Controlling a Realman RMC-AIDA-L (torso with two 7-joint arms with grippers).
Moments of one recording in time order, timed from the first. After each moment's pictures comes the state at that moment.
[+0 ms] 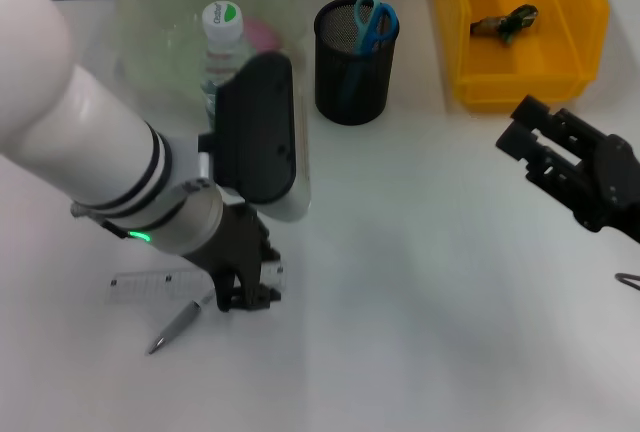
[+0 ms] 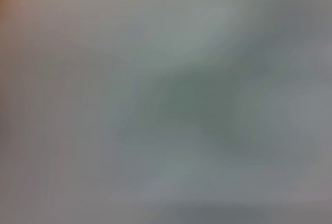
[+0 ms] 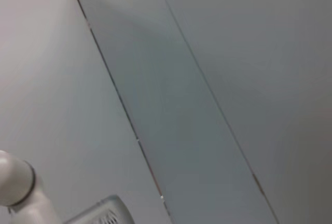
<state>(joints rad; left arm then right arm) -0.53 -2.08 1.78 1.43 2.53 1.45 -2.11 0.29 2.08 -0.90 -0.29 -1.28 -1.76 1.07</state>
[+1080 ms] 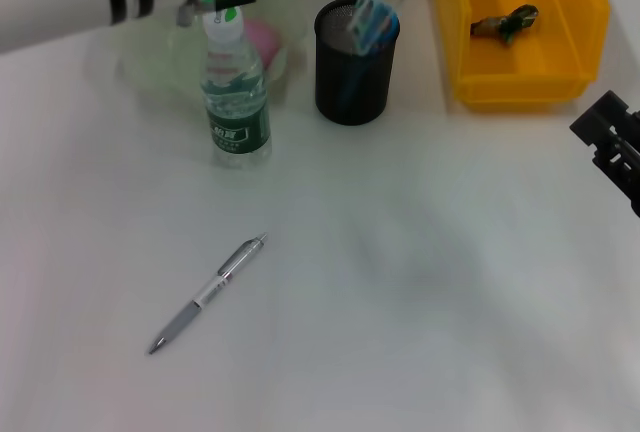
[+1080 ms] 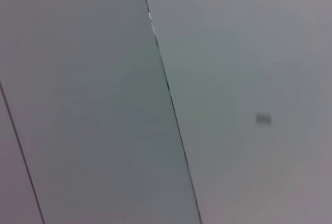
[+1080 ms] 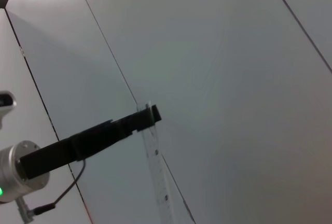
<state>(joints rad) -0.42 -2.08 1.66 1.56 1.71 0.74 -1.87 0.23 2.08 -0.74 -0.24 -1.28 -1.75 1.02</state>
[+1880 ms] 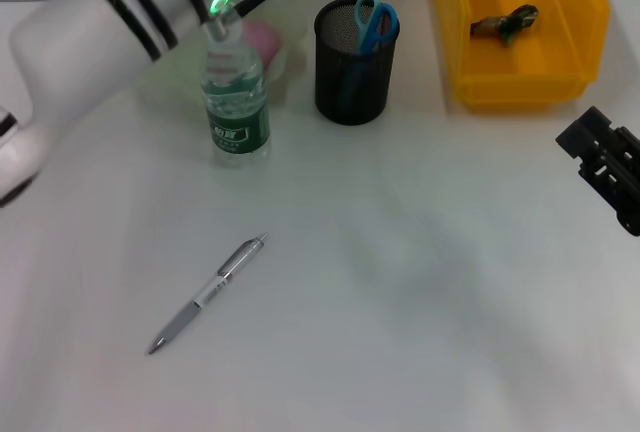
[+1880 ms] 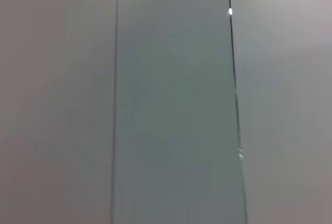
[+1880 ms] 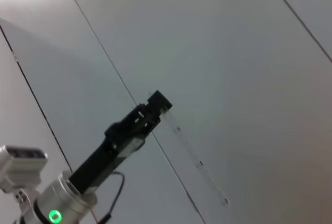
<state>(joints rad) -0.56 -2.08 1.73 0.89 0.46 0.81 -0.83 0.24 2.08 -0.74 -0.17 -1.29 -1.75 1.02</state>
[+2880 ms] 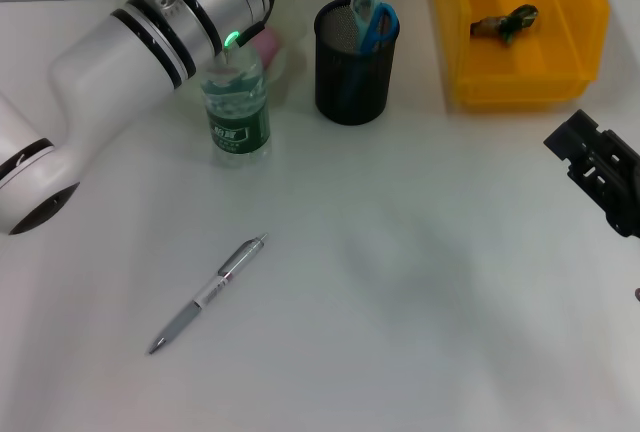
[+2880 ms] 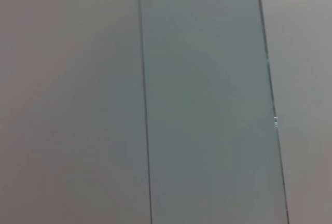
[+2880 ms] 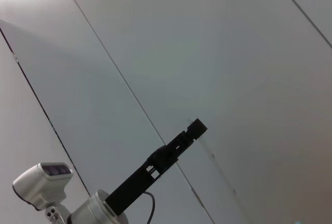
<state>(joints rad) -0.69 -2.08 1.84 0.59 0.16 0.85 -0.54 0.26 2.08 -0.74 -0.14 -1.30 -1.75 1.03</state>
